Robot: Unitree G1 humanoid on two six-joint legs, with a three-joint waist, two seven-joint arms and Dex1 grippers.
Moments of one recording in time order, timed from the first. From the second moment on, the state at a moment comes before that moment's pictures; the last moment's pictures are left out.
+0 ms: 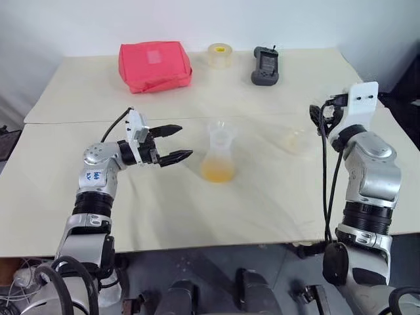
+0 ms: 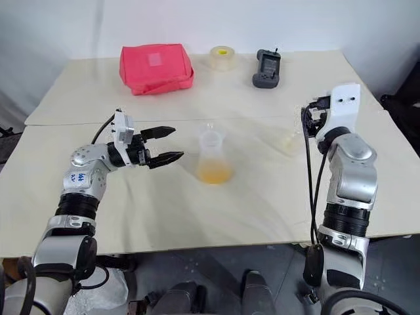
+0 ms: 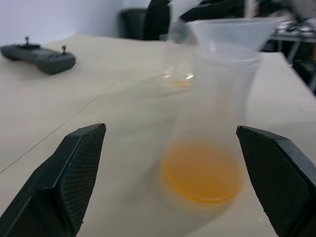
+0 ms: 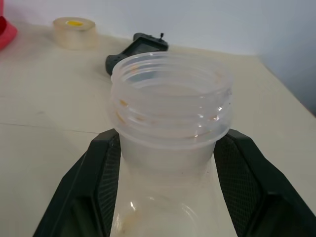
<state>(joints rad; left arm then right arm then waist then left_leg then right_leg) -0.80 0.47 0.11 0.65 -0.31 0.02 -1.14 -0.72 -0.35 -0.40 0.06 -0.02 0.58 0.40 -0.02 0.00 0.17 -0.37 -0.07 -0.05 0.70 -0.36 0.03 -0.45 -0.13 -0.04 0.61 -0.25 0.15</state>
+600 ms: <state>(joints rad) -0.77 0.48 0.11 0.58 -0.29 0.14 -1.02 -0.64 -0.38 -0.36 -0.02 0.15 0.55 0.35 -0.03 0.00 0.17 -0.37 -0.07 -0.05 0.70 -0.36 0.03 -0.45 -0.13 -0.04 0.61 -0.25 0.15</state>
